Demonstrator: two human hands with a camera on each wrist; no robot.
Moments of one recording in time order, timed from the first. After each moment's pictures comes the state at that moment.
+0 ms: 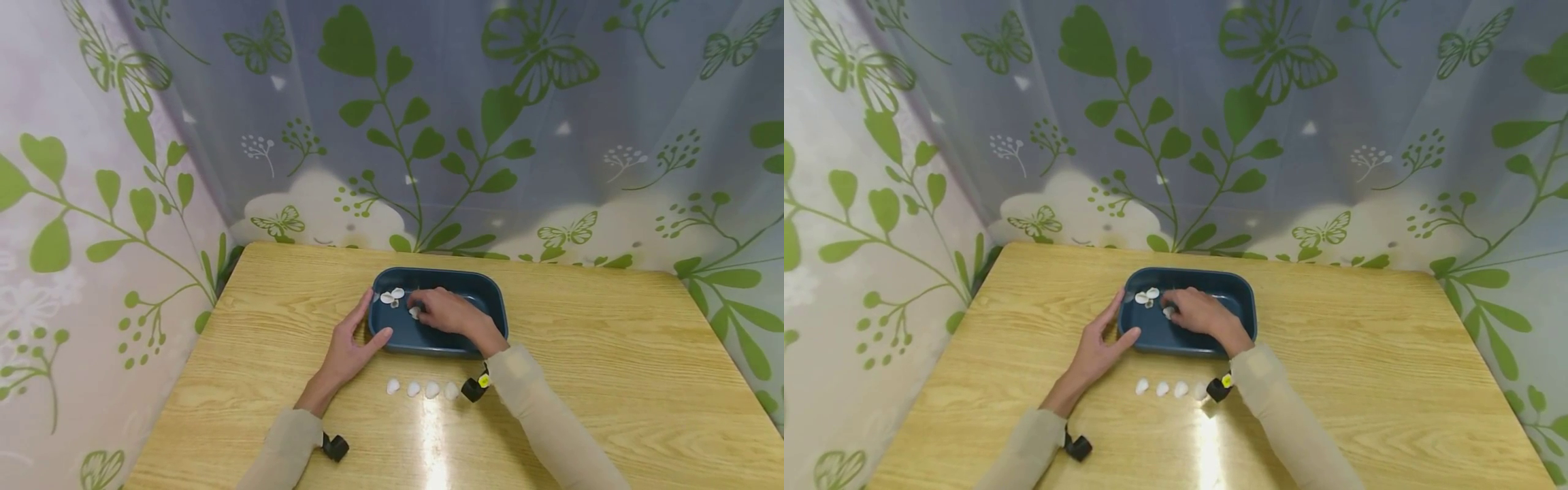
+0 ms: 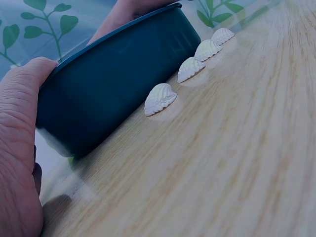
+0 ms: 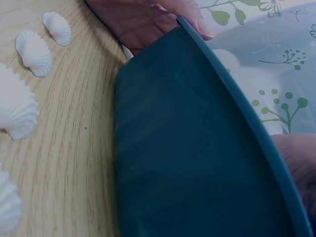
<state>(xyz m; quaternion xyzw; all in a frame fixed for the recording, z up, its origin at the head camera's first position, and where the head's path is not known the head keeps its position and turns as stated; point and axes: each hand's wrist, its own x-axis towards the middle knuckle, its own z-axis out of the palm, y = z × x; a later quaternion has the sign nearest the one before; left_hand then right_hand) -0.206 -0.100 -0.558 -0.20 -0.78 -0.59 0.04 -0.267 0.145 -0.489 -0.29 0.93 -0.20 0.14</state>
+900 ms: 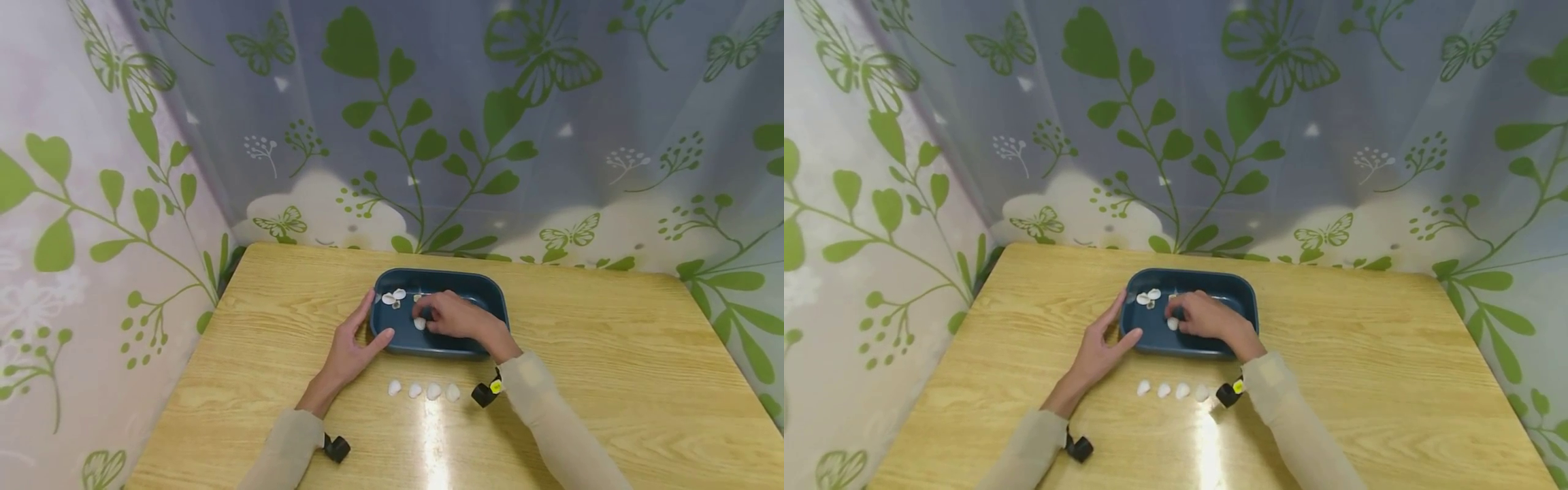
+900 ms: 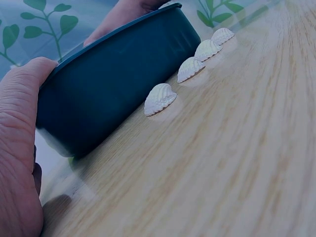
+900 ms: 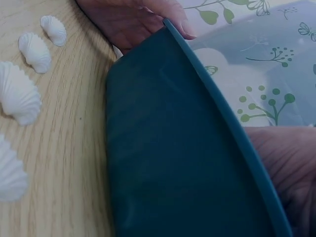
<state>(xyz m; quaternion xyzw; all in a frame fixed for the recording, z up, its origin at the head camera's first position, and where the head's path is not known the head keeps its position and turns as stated) -0.205 -0.100 -0.556 -0.20 -0.78 -0.59 0.05 -0.262 0.159 -0.486 -0.33 0.89 -0.27 0.16</state>
